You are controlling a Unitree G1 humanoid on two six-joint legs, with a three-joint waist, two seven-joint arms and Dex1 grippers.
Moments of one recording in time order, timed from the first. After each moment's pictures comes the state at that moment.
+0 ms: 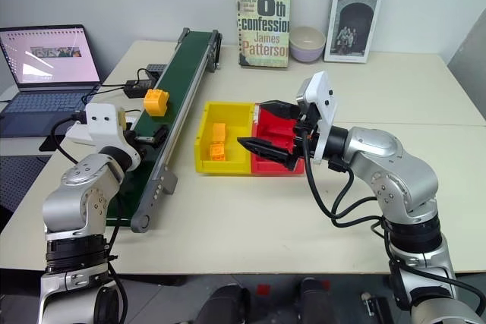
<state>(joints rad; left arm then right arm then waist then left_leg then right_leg) -0.45 0.47 0.29 -0.02 -0.28 0.65 -0.22 -0.65 -0.45 0.04 -0.41 0.65 0.77 0.71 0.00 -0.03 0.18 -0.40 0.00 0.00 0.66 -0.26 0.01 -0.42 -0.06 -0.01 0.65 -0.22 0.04</state>
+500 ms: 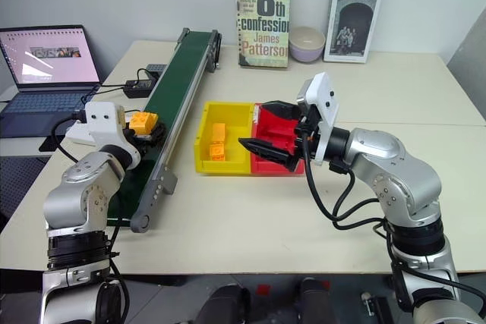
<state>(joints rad) -0.45 0.46 0.32 -0.04 -0.29 0.71 -0.18 -0.64 -0.46 0.04 -0.43 0.65 0.78 0.69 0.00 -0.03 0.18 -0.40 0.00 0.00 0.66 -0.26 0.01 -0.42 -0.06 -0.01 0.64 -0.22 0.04</state>
